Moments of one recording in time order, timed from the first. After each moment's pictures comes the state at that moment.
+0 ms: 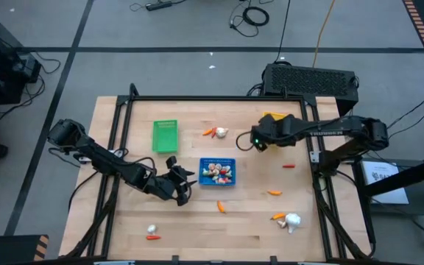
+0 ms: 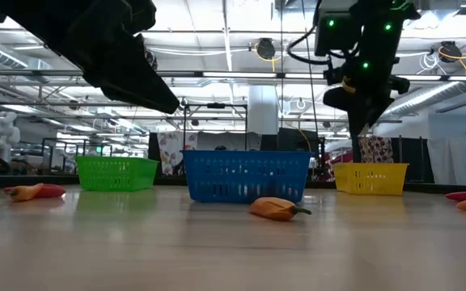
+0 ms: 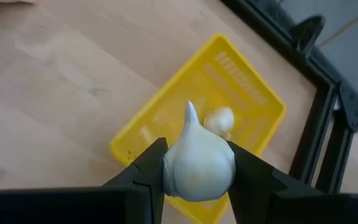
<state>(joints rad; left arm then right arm) -0.44 1.46 0.69 0.07 -0.61 -0.44 -0.16 1.43 1.00 -1.05 0.59 0.80</state>
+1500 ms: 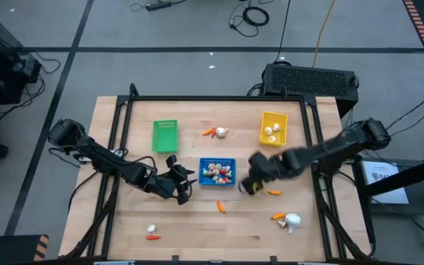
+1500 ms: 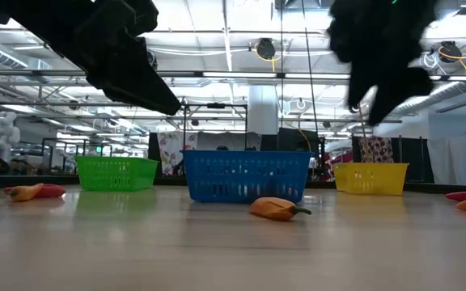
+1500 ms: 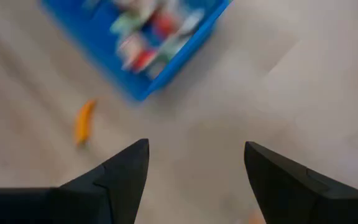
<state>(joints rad) -0.42 1.46 0.69 0.06 -0.61 -0.44 0.26 1.43 1.00 -0.74 0.15 1.13</state>
